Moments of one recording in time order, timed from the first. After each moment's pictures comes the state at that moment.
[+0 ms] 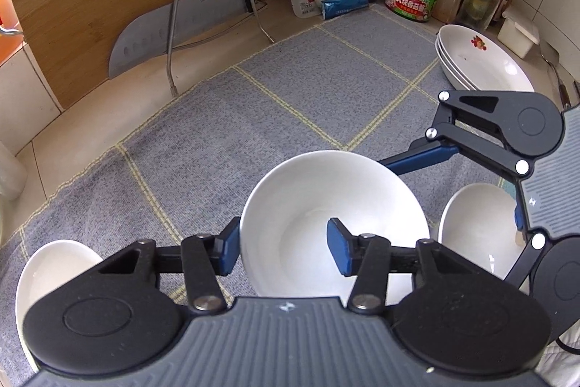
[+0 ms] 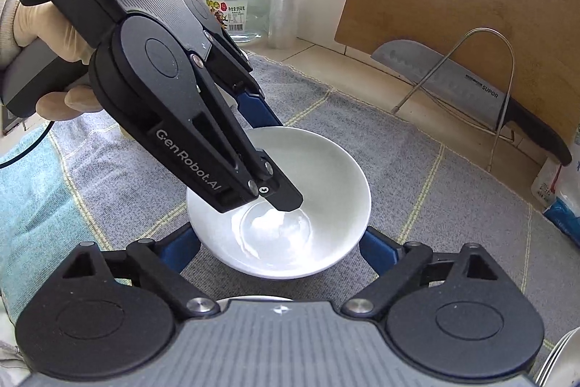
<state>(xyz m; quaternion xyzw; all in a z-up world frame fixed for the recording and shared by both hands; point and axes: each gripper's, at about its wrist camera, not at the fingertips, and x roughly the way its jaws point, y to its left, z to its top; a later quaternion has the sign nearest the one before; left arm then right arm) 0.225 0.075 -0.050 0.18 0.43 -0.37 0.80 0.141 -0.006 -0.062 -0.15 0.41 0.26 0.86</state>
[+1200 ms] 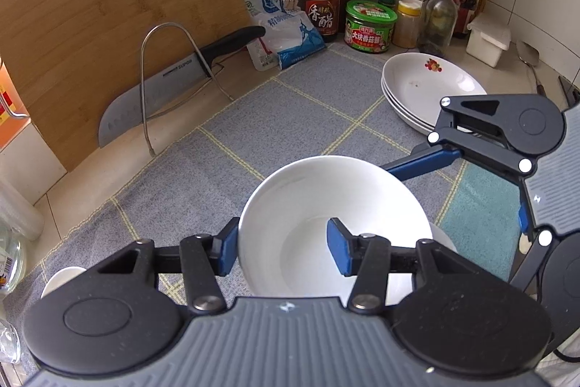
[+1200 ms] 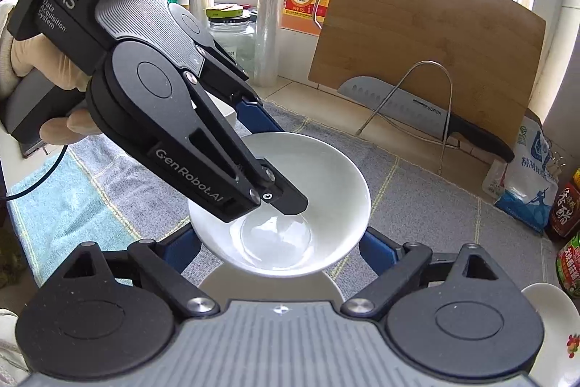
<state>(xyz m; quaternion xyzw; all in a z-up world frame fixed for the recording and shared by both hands) 0.158 0.045 0.000 0.20 0.36 -0.38 0.83 0.077 -0.037 -0.006 -0.13 0.36 0.24 0.89</state>
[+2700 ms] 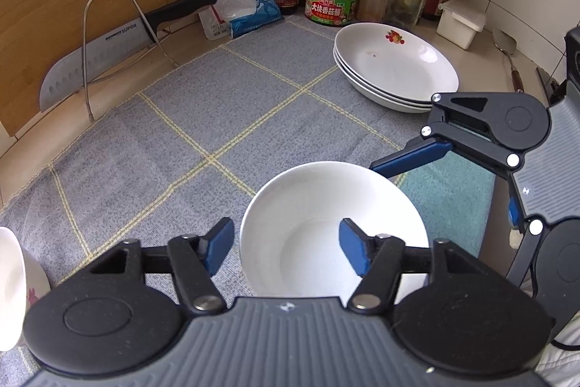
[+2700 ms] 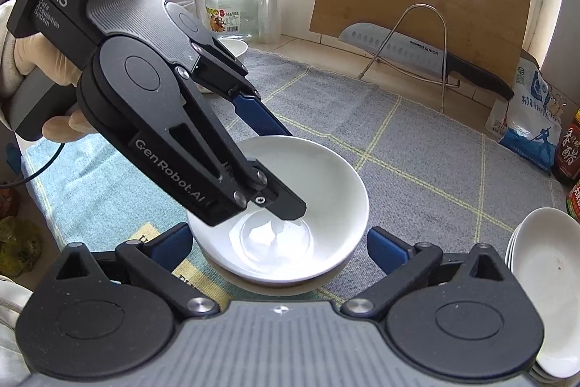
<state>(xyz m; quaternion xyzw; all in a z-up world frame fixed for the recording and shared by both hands) 0.123 0.023 -0.039 0.18 0.39 -0.40 0.81 0.043 -0.067 -0.033 -0.11 0.40 0.25 0.87</state>
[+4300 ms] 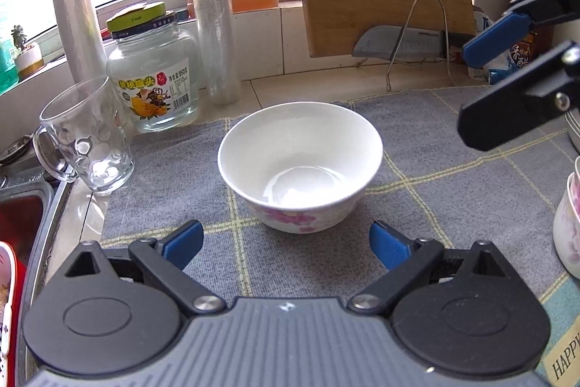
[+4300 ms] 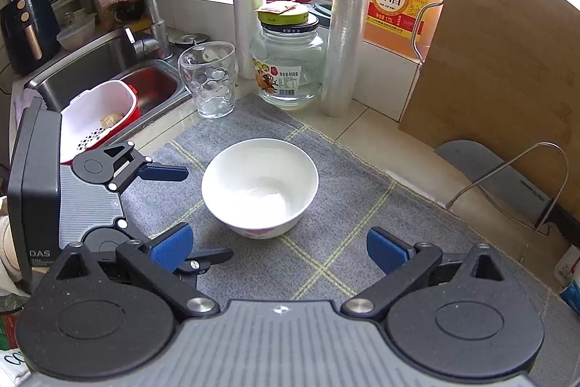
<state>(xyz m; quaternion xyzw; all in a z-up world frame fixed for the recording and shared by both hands) 0.162 0.219 -0.090 0.07 0.32 -0.13 0.94 0.192 0.096 0.007 -0.14 0.42 0.30 0.84</state>
